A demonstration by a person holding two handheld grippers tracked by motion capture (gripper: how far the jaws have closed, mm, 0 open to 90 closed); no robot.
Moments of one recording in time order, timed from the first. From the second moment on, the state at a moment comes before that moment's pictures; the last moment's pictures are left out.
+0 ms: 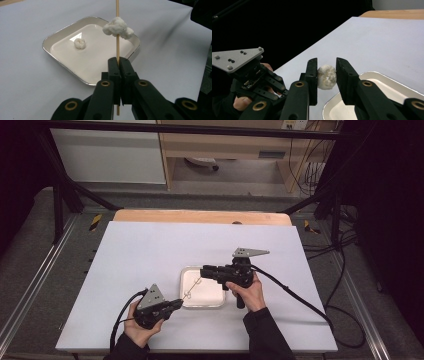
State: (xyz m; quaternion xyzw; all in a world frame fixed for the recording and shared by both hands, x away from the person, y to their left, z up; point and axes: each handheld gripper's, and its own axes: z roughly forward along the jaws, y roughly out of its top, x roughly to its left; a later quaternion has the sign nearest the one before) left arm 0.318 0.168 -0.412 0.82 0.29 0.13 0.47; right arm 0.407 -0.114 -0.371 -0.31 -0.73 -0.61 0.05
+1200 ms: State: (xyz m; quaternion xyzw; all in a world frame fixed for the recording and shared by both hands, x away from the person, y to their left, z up) left arm 0.316 0.163 -0.416 0.83 0.27 0.14 0.47; right arm 0.397 -0.103 -0.386 -0.30 -0.73 -0.60 0.10
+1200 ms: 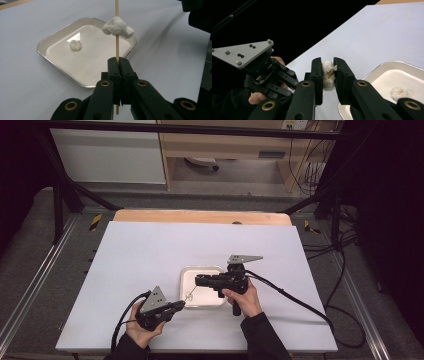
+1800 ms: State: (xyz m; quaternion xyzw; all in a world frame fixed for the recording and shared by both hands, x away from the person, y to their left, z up) left arm 0.320 0.160 -0.418 0.82 0.29 0.13 0.47; right arm 0.389 -0.093 -0.402 -0.30 -0.76 -0.57 0.07
